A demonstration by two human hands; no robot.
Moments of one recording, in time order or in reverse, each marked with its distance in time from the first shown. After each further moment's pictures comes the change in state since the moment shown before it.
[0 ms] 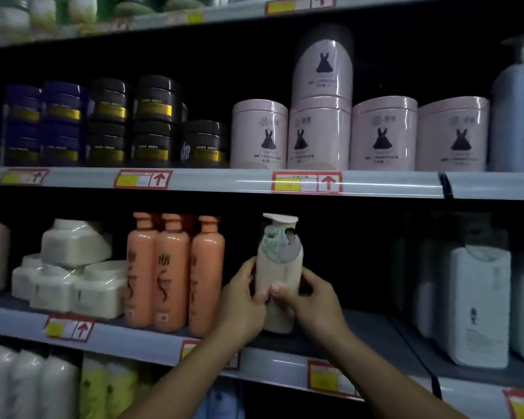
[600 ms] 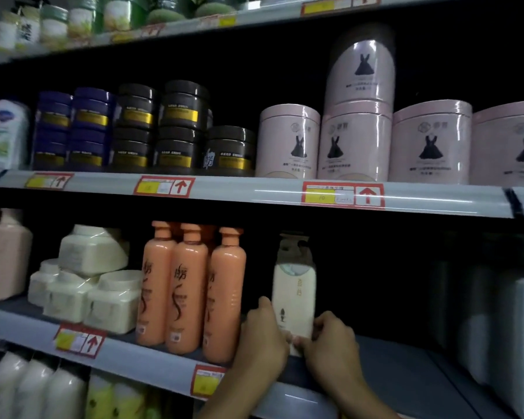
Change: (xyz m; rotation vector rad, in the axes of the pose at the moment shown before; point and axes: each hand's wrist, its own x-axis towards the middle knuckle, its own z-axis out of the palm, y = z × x) left_hand 0.020 -0.038 0.019 0.510 0.029 -0.202; right_hand 0.012 0.032 0.031 -0.526 0.055 0.211
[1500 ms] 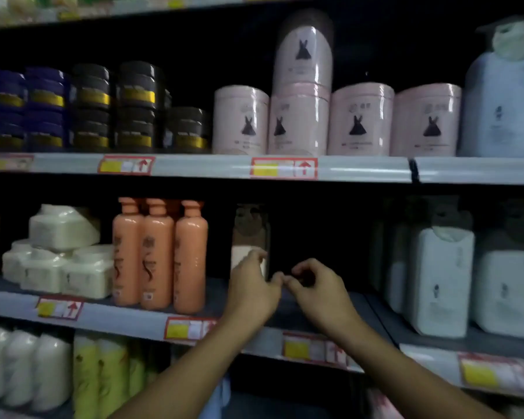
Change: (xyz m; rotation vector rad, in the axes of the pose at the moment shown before) left_hand -0.054 0.063 -0.004 -0.205 0.081 0.150; right_hand -0.033 0.025 -0.085 0.190 -0.005 -0.200
